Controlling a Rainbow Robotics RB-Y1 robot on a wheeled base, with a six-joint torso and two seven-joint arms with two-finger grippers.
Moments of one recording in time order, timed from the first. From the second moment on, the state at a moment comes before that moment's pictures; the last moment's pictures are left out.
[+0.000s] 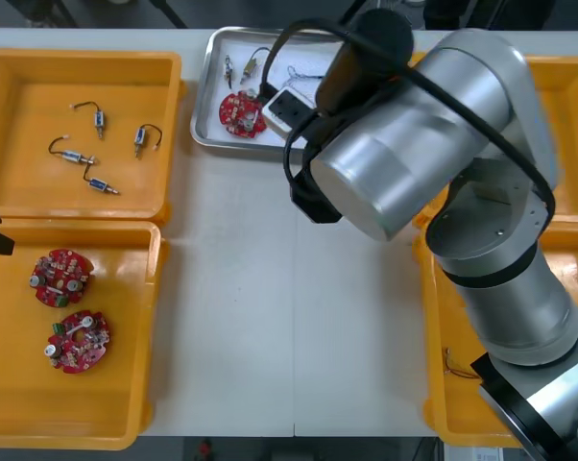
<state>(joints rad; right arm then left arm) -0.73 -0.20 0.44 -2.09 -0.18 1.92 1.62 -0.18 0.85 0.31 -2.03 0.90 1.83 -1.33</state>
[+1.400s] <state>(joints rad) -0.20 -0.61 -0.29 -2.35 -0.75 1.92 1.21 -0.18 0.85 0.31 -2.03 0.90 1.83 -1.33</state>
